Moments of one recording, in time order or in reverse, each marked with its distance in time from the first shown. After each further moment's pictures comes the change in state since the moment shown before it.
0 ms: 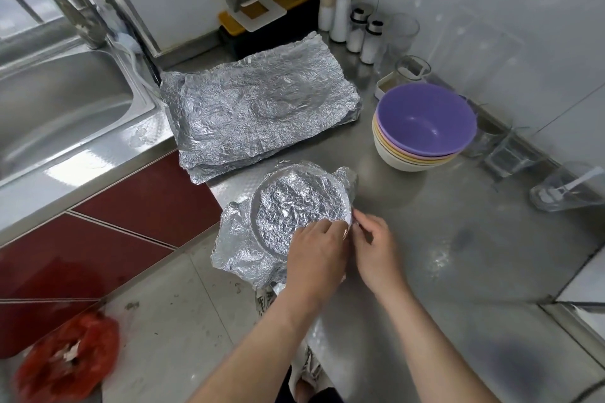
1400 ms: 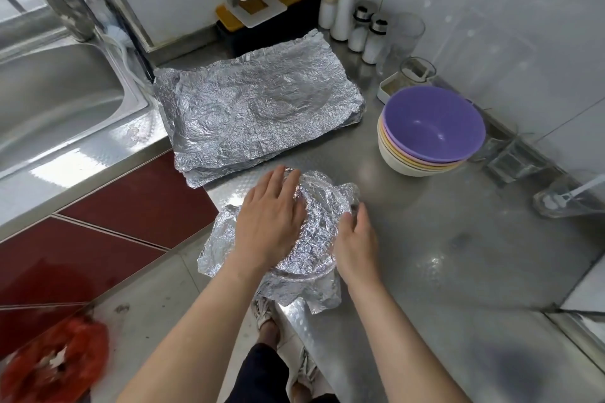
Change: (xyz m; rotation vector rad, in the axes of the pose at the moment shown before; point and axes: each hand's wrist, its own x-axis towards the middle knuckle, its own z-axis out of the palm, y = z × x) left_hand 0.046 -0.081 -0.035 0.085 -0.192 -0.107; right_hand 0.007 -0.040 0.042 -0.072 0.093 0.203
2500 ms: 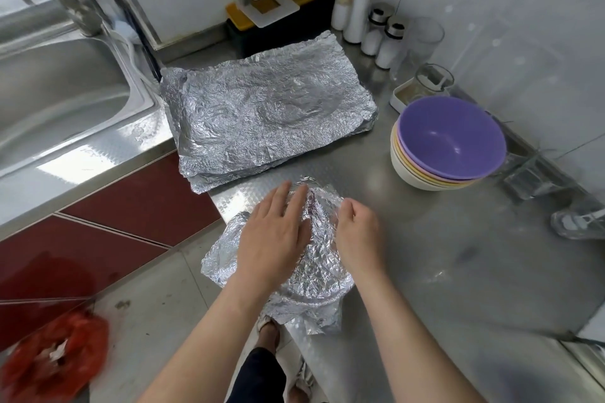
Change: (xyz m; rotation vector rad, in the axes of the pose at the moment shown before) left_hand -0.006 -0.007 0.010 0.023 0.077 0.038; right_hand 0.036 -0.017 0.008 -0.236 0.019 -0.186
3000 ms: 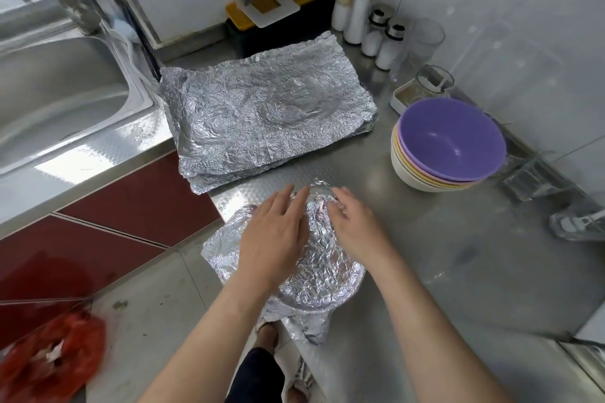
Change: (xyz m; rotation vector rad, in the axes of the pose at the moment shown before) left_hand 0.003 0.003 -0.007 -0.054 0.046 0.014; right_hand 0.017 -0.002 -0.016 -0.043 -0.398 -0.129
